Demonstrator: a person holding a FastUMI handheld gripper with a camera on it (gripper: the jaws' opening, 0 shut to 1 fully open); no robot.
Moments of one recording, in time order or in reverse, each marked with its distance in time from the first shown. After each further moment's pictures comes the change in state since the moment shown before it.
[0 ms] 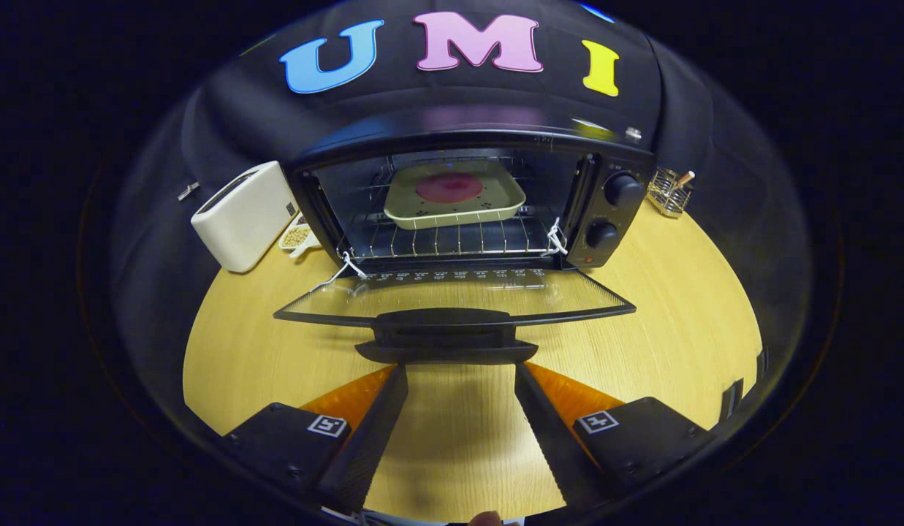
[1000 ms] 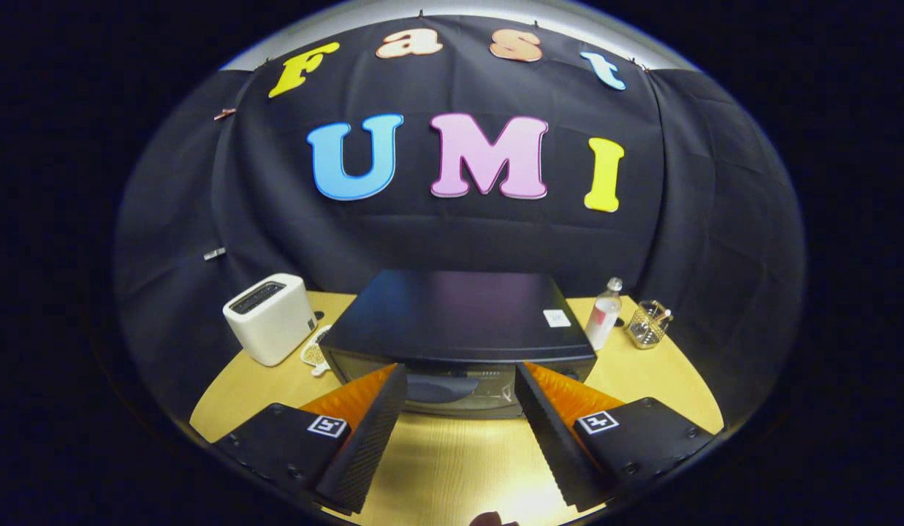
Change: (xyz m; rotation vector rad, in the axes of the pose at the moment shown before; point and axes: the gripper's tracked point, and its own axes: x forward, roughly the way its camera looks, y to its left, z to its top) arm -0.123 -0.030 0.170 -0.085 -0.489 0.018
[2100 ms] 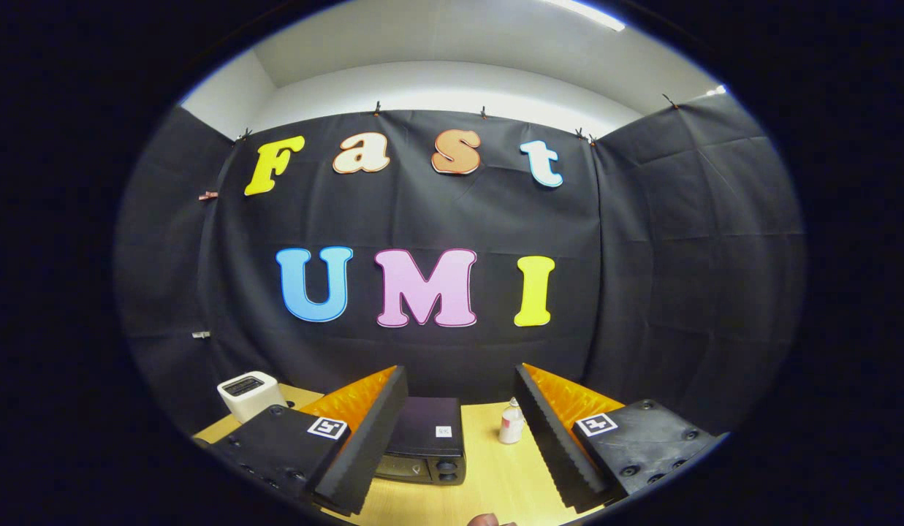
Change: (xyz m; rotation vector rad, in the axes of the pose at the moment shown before) arm -0.118 -0.133 0.159 0.066 -0.367 -0.082
